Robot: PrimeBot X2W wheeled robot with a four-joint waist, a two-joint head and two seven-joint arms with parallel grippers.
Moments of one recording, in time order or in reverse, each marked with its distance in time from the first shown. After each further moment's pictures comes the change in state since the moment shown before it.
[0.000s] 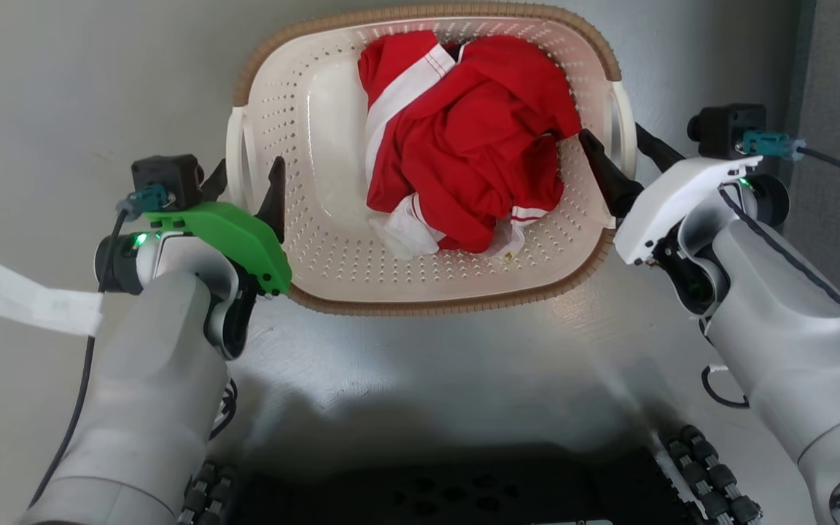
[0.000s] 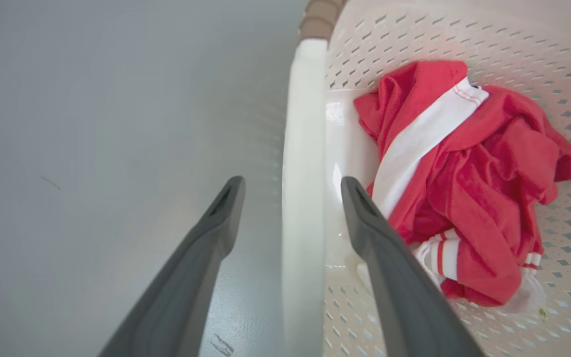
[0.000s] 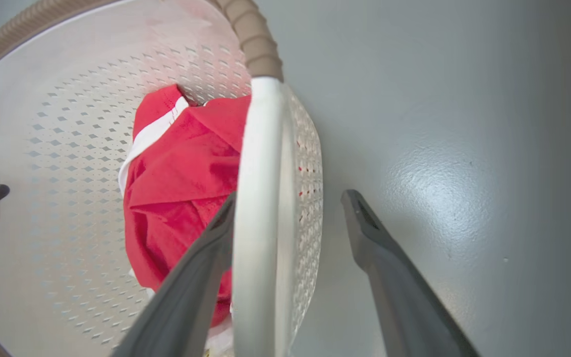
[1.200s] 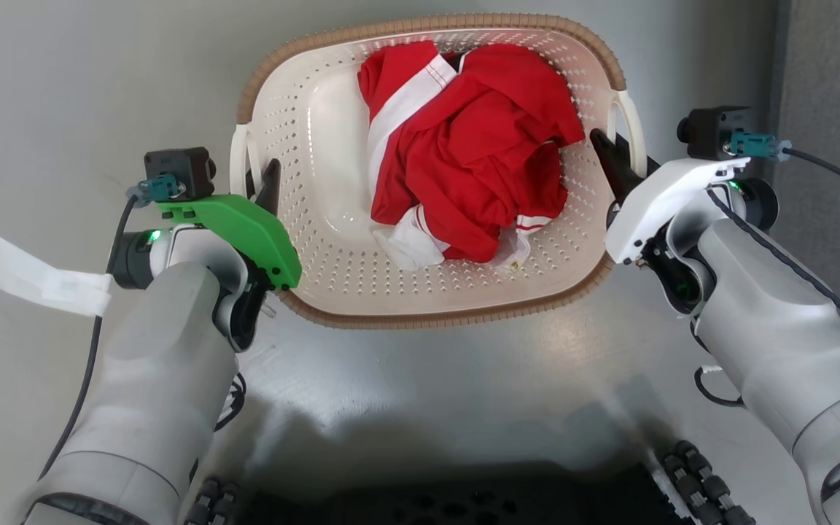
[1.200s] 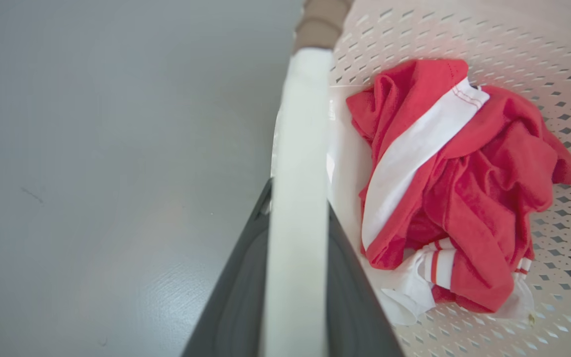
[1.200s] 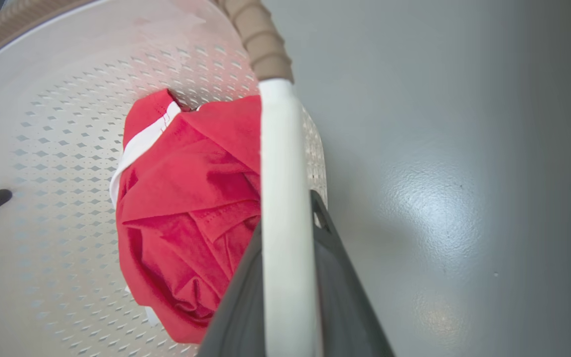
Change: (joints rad) left arm -0.087 -0.015 -0.139 0.143 -0.158 -0.035 -0.019; right arm -0.076 0.007 0.166 0.123 0.149 -0.003 -0.079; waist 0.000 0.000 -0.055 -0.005
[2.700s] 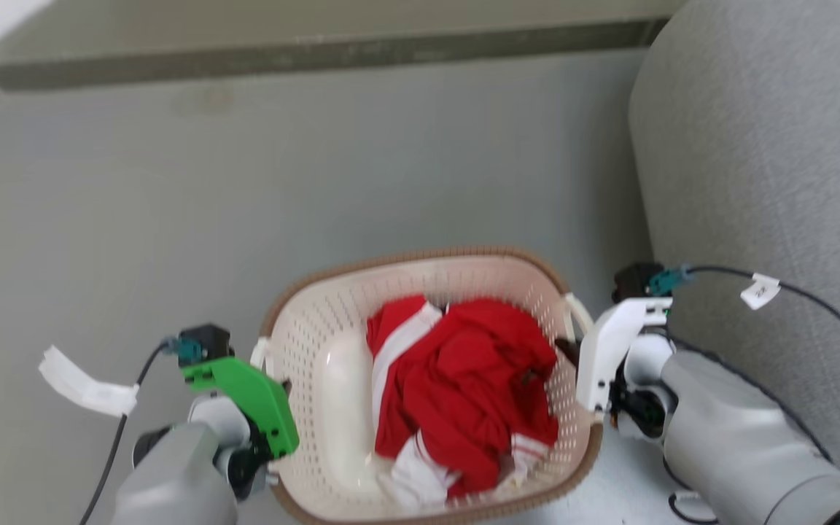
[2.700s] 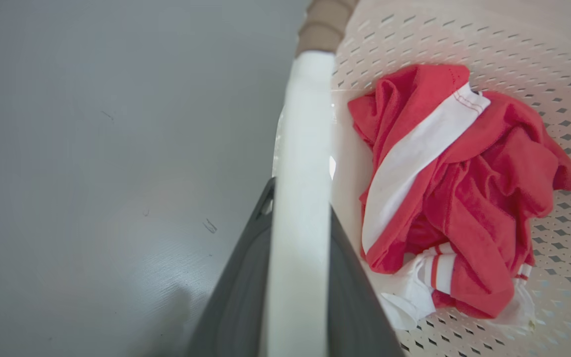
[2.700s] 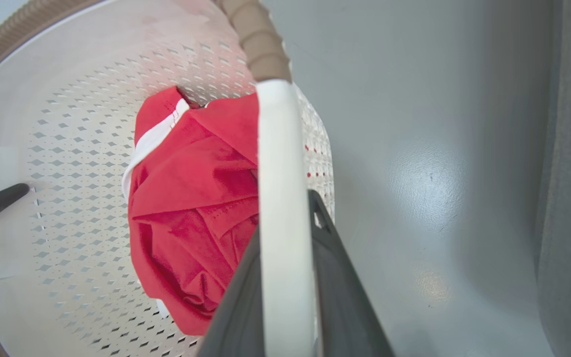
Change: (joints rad) left arm 0.239 0.001 -0.120 0.147 -0.230 -0.026 0.249; right arm 0.171 0.076 0.198 0.147 0.239 -0.008 0.317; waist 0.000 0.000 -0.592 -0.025
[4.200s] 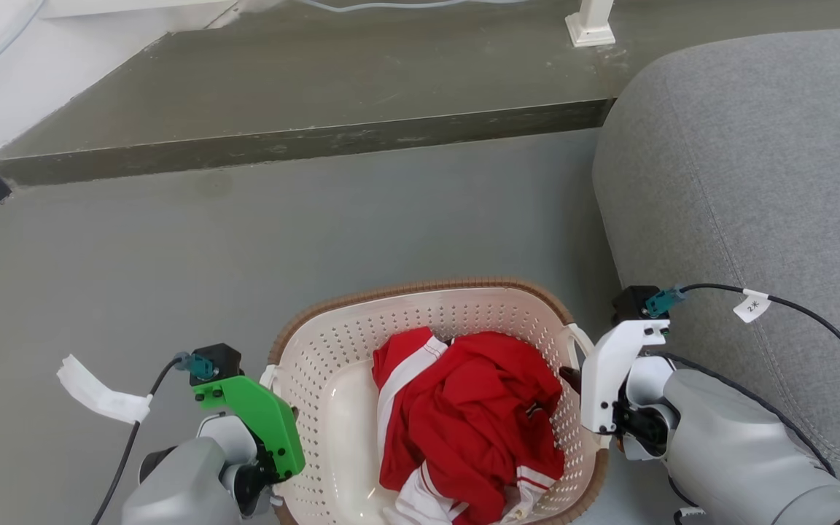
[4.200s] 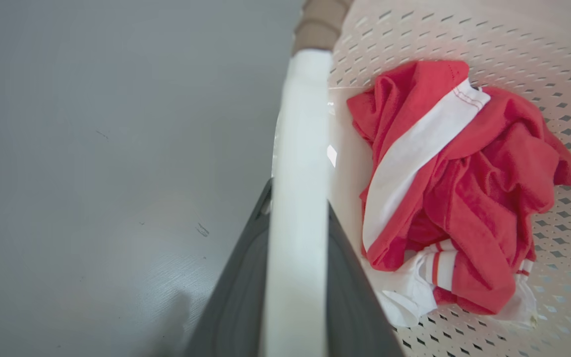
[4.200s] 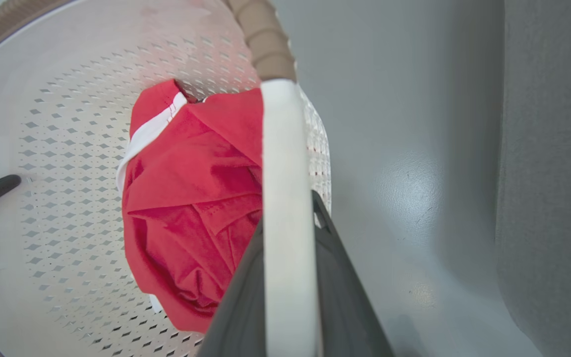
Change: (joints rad) left arm 0.035 -0.002 -0.062 0.007 -0.050 0.000 0.056; right arm 0.029 -0.002 0.062 0.024 0.044 0.000 0.054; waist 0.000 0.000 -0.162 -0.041
